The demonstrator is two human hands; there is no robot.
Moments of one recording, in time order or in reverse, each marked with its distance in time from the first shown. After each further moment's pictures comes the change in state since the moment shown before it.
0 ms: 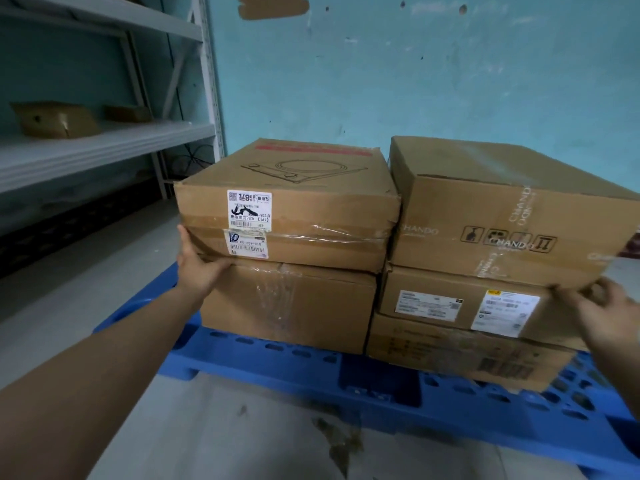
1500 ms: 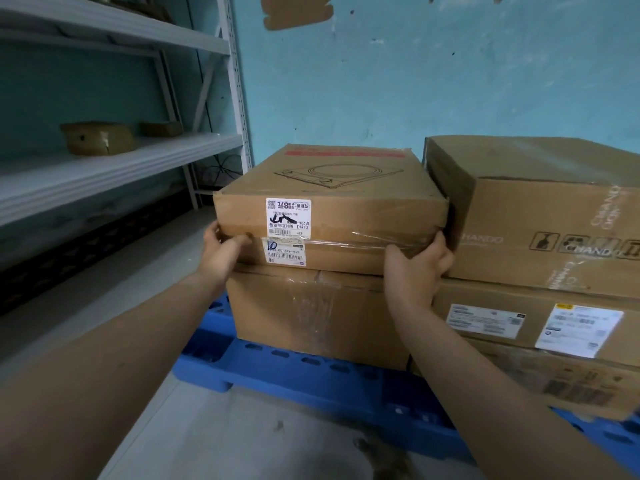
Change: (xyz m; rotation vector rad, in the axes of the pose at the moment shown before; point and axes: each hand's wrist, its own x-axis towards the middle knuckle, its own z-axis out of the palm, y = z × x) left_hand 0.025 0.040 -0.017 -0.133 0.019 -0.074; right_hand -0.197 -0.186 0.186 0.473 -0.198 -0.079
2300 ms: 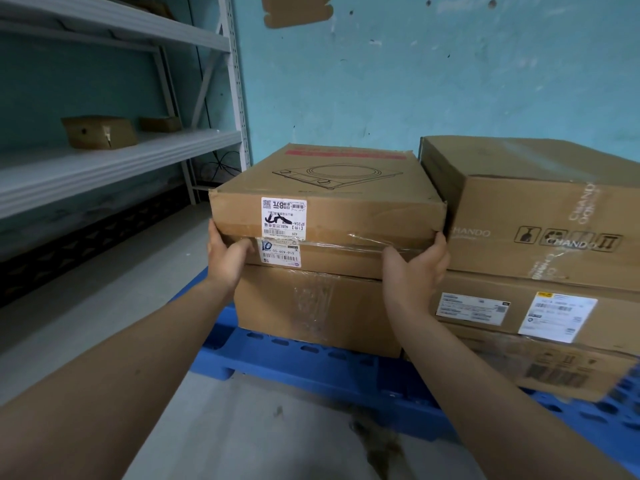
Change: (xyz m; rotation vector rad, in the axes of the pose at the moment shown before) left_hand -0.041 0.003 -0.003 -0.037 -0.009 0.043; right_hand -0.032 -0.011 -0.020 0.027 0.007 -0.060
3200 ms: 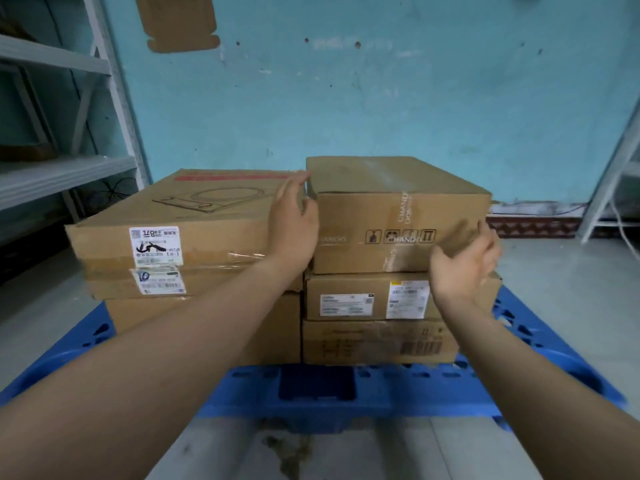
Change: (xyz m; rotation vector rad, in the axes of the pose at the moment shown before) left_hand -0.132 0.119 0.223 0.066 -0.311 0.580; right_hand 0.100 0.008 -0.215 -0.299 0.447 -0.136
